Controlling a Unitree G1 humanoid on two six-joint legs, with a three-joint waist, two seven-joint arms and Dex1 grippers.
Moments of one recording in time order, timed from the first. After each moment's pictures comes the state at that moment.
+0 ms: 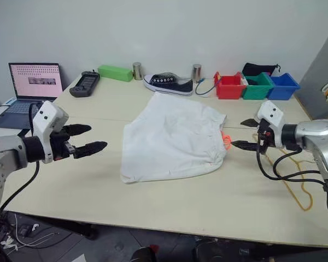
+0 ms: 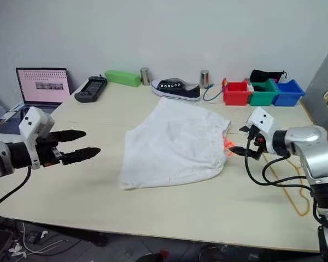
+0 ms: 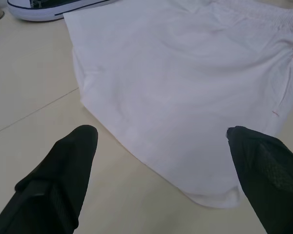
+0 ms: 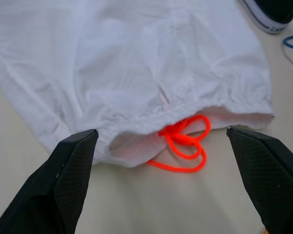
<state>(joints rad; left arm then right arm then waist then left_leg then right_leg) -0.25 1.06 0.34 -0.12 -0.55 0.74 -1.03 -0.60 -0.88 0.08 0.01 0.23 0.58 1.12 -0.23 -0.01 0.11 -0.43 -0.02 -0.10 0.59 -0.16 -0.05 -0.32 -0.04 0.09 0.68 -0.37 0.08</state>
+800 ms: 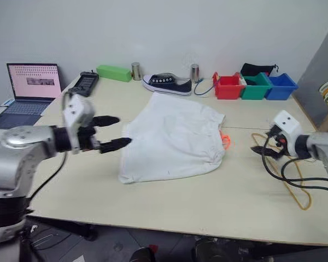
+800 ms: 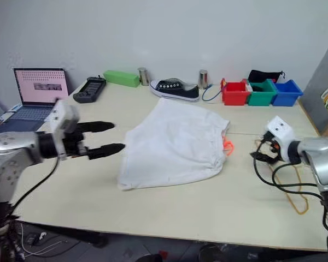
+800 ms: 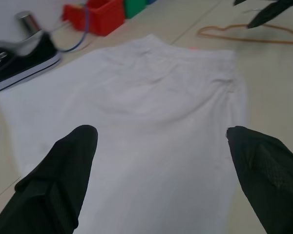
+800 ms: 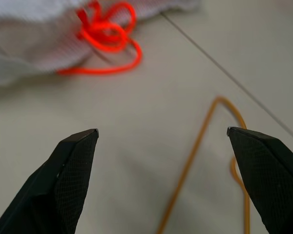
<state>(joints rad) -0.49 0.86 0.08 -0.22 -0.55 0.65 -1.04 -0.43 -0.96 -0.02 0.04 0.14 0.83 0.87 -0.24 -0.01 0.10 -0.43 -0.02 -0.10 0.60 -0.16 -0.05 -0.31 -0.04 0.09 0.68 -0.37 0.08</state>
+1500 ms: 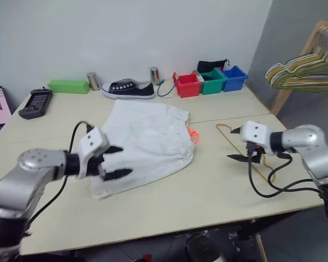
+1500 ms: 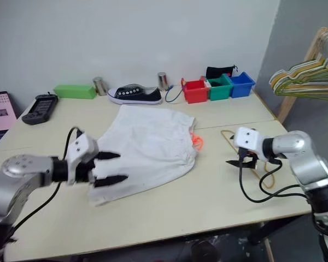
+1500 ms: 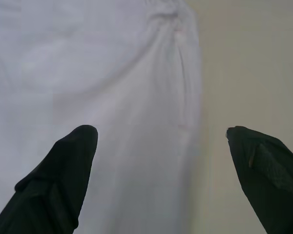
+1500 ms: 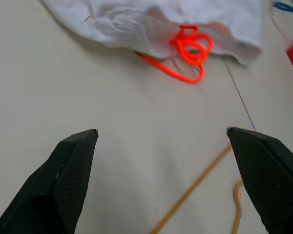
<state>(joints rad) -0.06 1.02 0.16 -0.35 -0.47 0.67 -1.08 -0.65 -0.84 0.31 0.19 -0.04 0.04 1.11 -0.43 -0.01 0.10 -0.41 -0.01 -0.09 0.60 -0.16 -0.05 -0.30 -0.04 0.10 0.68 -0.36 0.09</state>
